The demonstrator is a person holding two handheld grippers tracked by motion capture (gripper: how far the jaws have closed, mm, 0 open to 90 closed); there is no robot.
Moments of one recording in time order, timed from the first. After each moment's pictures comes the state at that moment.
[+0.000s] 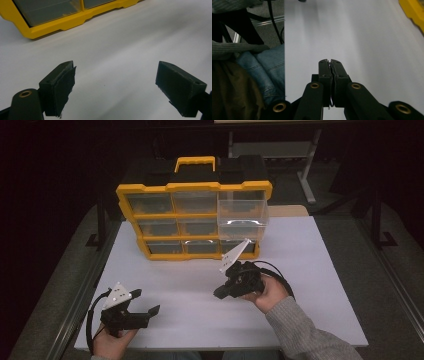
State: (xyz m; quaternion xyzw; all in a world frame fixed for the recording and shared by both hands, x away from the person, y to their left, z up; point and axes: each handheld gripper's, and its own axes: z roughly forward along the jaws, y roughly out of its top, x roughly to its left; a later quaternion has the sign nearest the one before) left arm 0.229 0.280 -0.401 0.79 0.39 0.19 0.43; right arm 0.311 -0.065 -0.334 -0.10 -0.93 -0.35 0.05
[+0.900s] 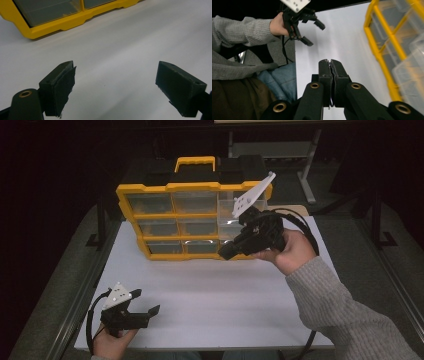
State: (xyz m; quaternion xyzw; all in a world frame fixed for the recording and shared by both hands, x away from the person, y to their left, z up) left arm 0.228 0.279 -0.401 0.79 0.40 0.19 0.43; right arm 0.323 -0.090 -0.188 -0.10 -0.92 -0.38 0.02
